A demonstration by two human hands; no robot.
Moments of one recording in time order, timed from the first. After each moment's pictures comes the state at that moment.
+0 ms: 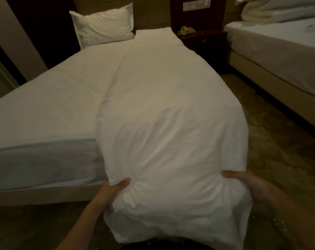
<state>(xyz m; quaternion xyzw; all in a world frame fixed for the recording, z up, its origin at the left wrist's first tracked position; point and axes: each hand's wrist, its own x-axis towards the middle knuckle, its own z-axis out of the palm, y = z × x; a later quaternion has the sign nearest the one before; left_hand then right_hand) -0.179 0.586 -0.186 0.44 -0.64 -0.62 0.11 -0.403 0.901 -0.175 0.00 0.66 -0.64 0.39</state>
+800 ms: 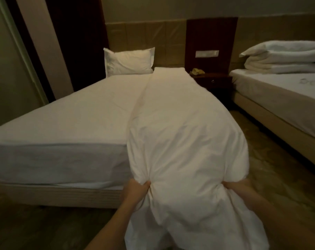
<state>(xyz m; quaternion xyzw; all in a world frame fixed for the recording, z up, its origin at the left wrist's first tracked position) -0.172 0.609 -0.173 0.47 -0.77 -0.41 0.13 -0.353 0.871 -0.145 0.03 0.76 -0.61 0.20</state>
